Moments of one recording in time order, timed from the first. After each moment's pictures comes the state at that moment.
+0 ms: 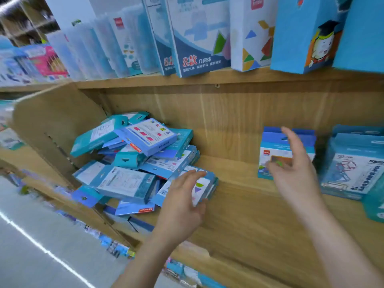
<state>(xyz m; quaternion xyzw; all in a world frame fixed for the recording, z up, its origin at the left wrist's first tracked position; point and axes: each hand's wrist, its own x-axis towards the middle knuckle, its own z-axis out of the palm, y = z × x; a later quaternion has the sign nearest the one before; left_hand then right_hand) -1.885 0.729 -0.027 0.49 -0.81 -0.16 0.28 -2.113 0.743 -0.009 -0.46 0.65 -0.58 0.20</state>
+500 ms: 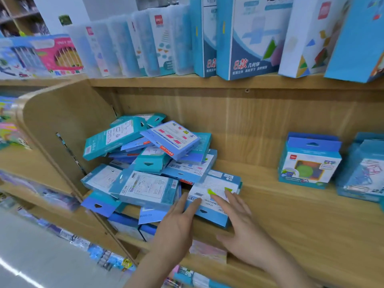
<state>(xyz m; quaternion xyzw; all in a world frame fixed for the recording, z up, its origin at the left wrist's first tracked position) -1.780 0.705 -0.070 0.52 -0.84 -0.09 0.10 -1.957 0.756 -0.056 -0.70 0.62 -0.23 0.28</state>
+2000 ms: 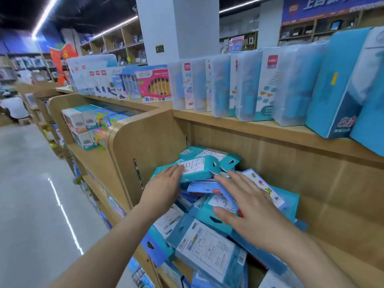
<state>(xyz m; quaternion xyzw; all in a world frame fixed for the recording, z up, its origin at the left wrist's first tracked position) -1.623 0.513 0.019 0.62 -0.76 0.15 0.15 -1.867 0.572 0.050 -0.84 0.49 -0.19 0.12</state>
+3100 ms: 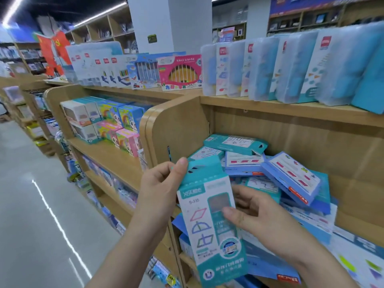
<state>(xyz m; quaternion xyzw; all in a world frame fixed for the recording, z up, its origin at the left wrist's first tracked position) -1.573 0.641 0.084 0.48 -0.49 -0.41 0.60 -1.758 0.648 0.062 -0.63 0.37 -0.39 0.55</state>
